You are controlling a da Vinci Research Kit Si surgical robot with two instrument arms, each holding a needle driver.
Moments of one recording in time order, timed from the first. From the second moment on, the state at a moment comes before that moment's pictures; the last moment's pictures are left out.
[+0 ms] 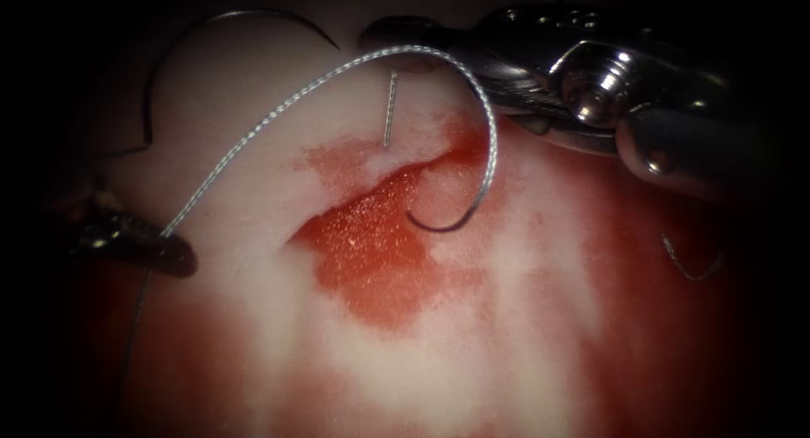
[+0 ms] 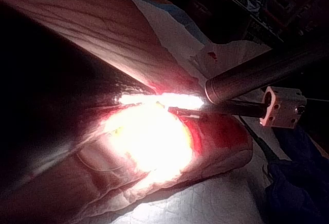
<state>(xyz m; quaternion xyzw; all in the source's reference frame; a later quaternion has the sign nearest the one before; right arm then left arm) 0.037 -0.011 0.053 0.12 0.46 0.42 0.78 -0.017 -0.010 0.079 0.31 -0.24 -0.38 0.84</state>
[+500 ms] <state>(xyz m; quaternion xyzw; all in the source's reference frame) 0.036 -0.008 0.048 0.12 0.49 0.39 0.77 -0.018 -0.011 0.080 0.31 -0.23 -0.37 0.84</state>
